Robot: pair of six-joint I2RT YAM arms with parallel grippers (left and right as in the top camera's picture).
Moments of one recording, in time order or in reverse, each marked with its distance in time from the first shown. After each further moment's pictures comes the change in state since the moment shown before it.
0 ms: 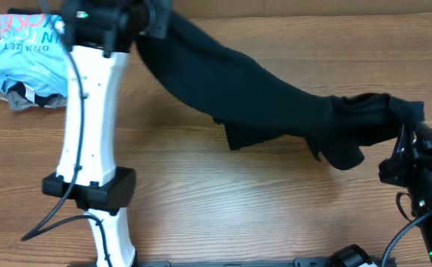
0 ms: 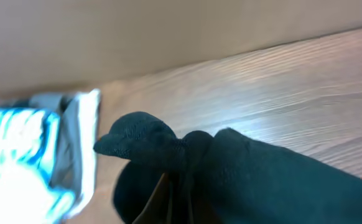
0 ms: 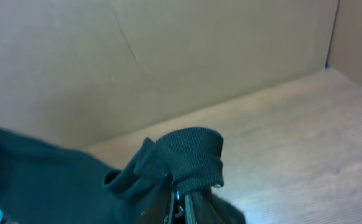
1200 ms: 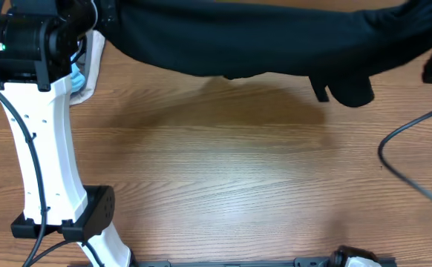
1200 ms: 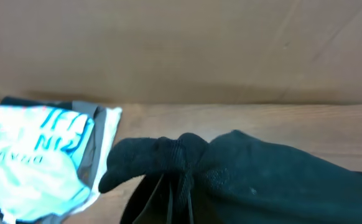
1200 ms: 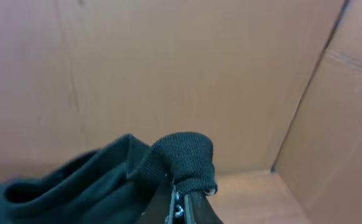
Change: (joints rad) left arm 0.148 -0.171 -0.001 0.025 0.099 -0.113; right arm -0.689 0.340 0.047 0.502 -0.590 -0.565
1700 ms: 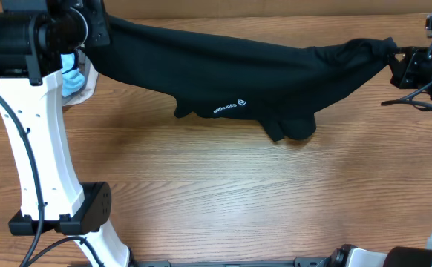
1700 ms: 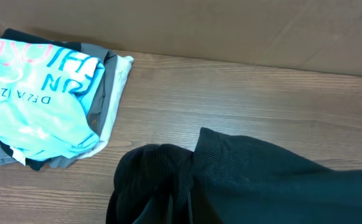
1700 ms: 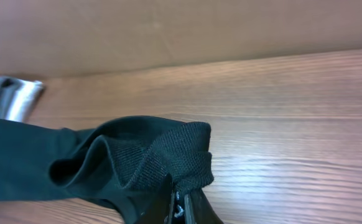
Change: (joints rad) left arm 0.050 0.016 -0.001 -0.167 0.009 -0.046; right arm -0.122 0.327 0.004 -0.270 -0.498 -0.021
